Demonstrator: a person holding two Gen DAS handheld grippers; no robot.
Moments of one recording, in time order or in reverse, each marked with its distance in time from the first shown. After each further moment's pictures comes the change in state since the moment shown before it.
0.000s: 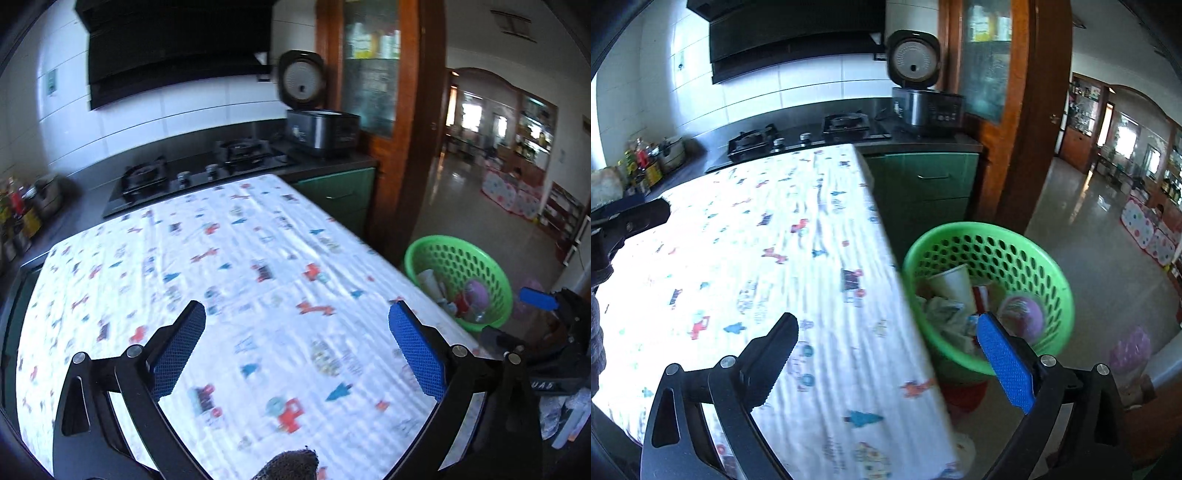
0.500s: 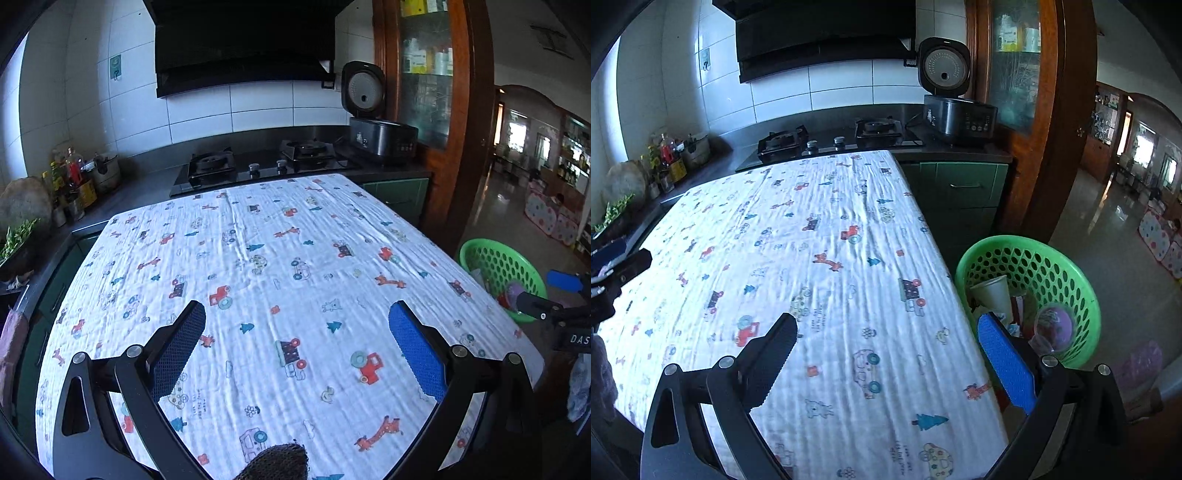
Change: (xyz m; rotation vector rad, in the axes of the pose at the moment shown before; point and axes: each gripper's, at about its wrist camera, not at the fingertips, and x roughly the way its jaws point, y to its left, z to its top) left arm -0.044 0.062 -0.045 -0.082 -0.037 0.161; right arm -0.010 0.049 0.009 -0.026 -0.017 0.081
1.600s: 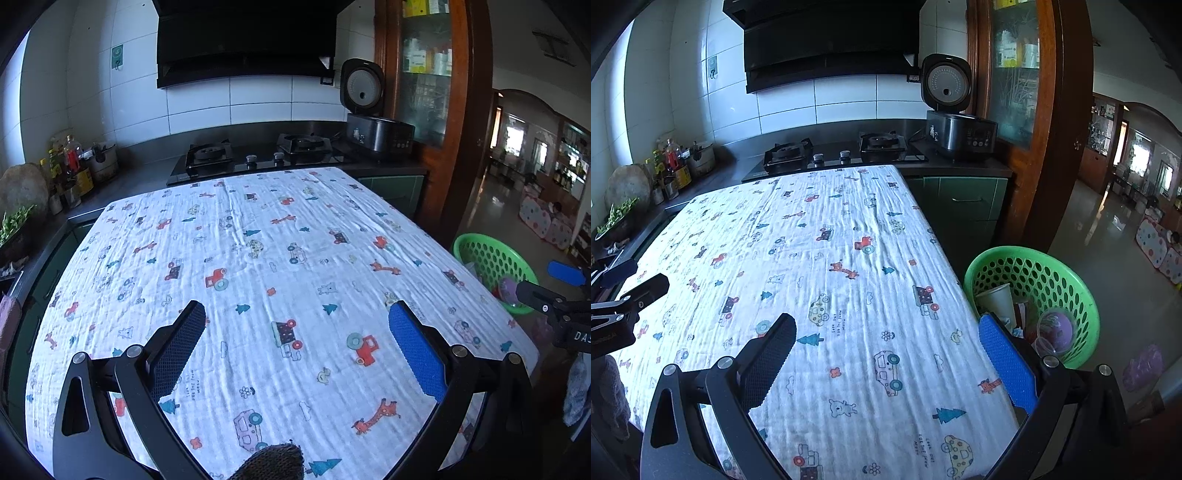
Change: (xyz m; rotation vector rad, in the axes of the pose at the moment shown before) left arm -0.005 0.003 -0.019 -0.024 0.013 -0.025; right arm -0.018 0.021 -0.009 -0.012 -0.060 -0.023
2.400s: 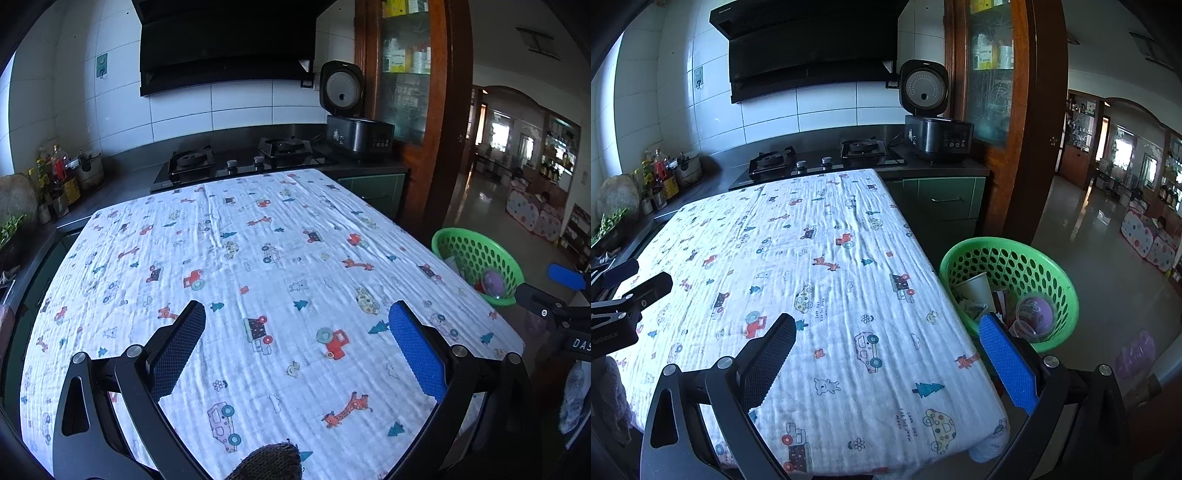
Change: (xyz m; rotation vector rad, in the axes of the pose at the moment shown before) left arm -0.014 -0.027 -0.007 0.036 -0.015 -0.049; right arm -0.029 -0.013 -0.023 0.048 -0.035 -0.055
